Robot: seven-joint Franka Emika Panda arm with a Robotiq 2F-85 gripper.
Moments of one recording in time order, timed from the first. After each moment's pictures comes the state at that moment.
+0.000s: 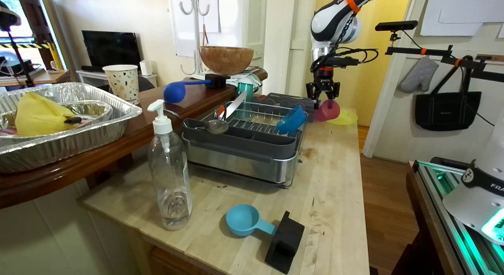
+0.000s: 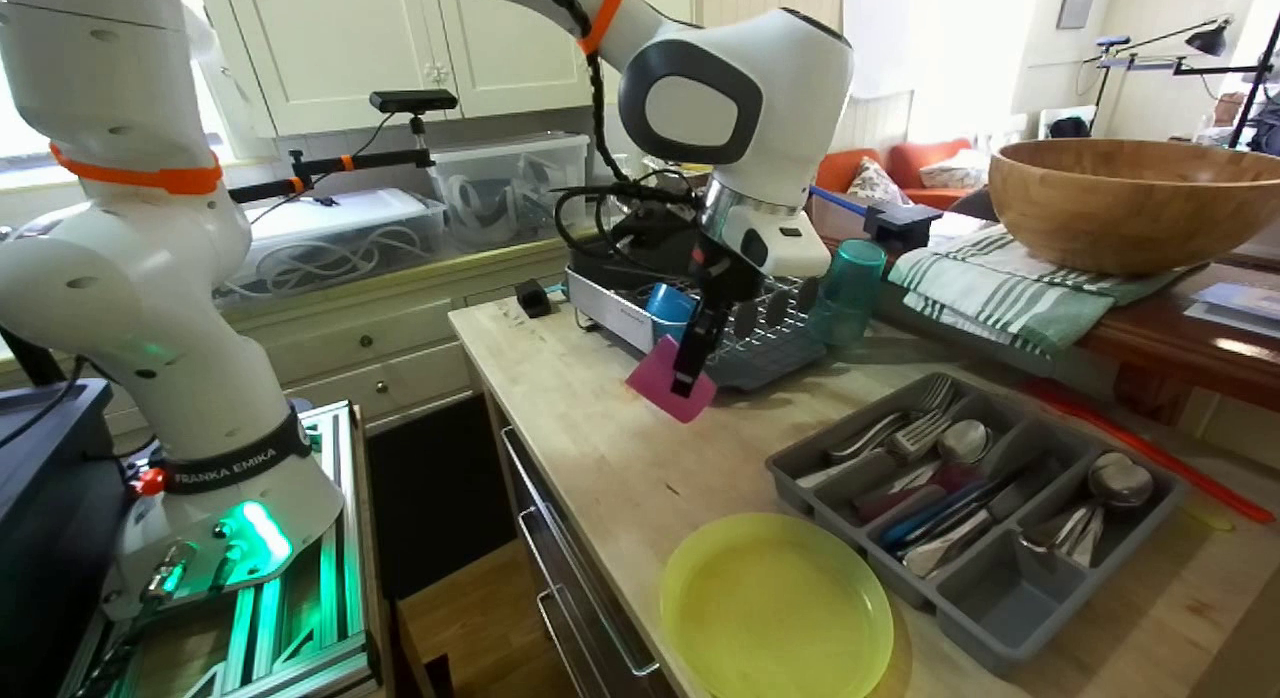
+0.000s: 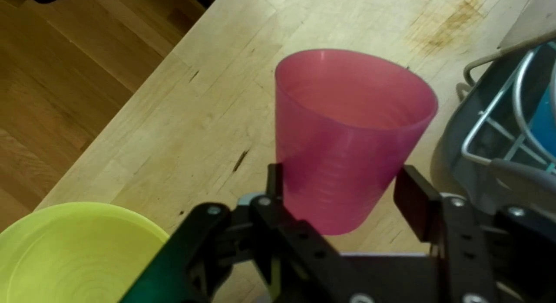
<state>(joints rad) -0.25 0.21 -0.26 -2.06 0.17 1.96 0.23</state>
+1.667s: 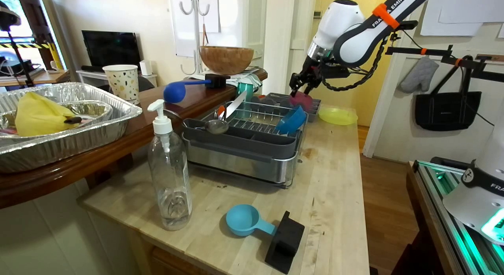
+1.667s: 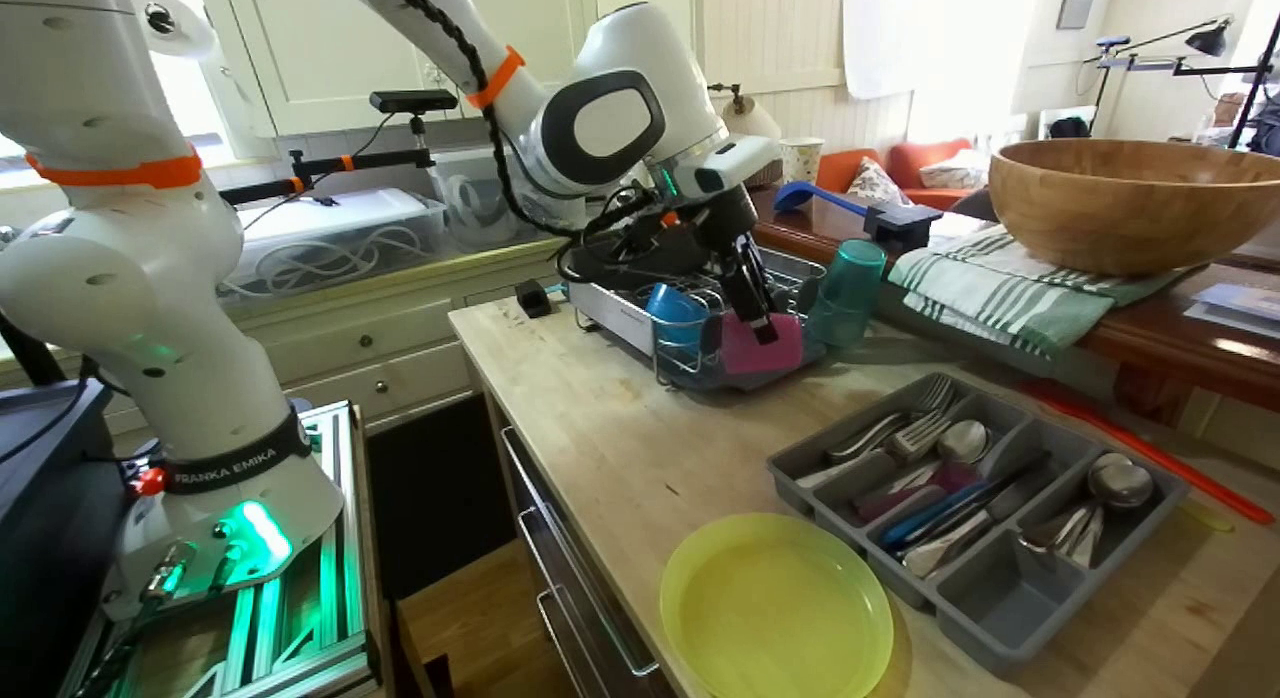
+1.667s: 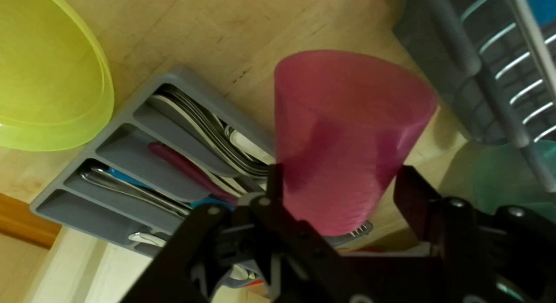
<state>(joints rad) -0.16 0.04 -0.21 -2.38 -0.36 2.84 0.63</state>
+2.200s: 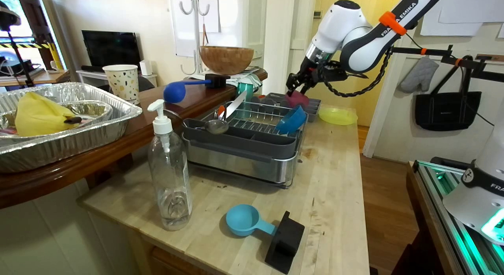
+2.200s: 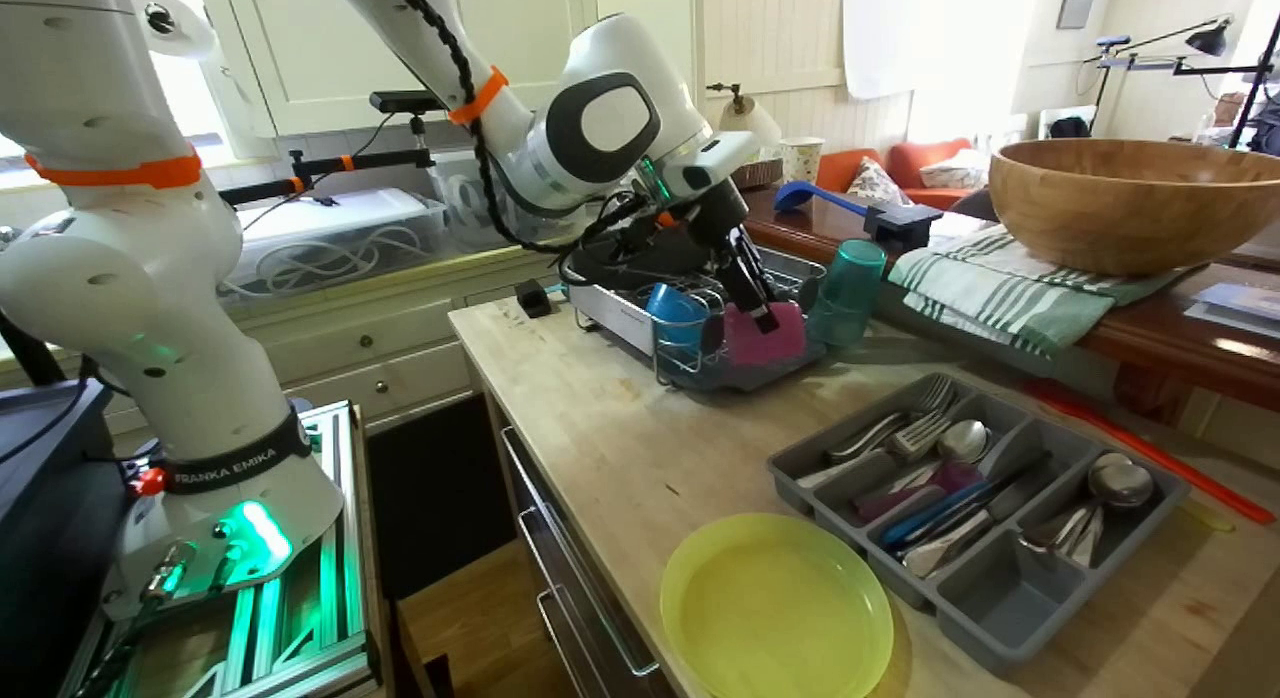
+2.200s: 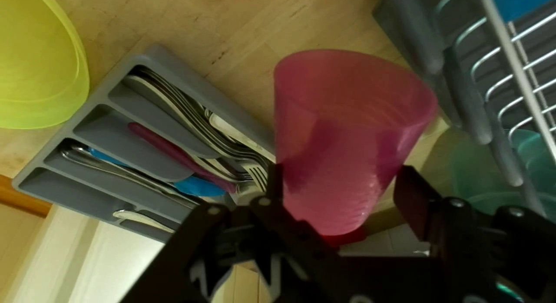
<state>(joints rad) -0.15 0.04 -0.21 -2.39 -0.61 2.91 0.85</state>
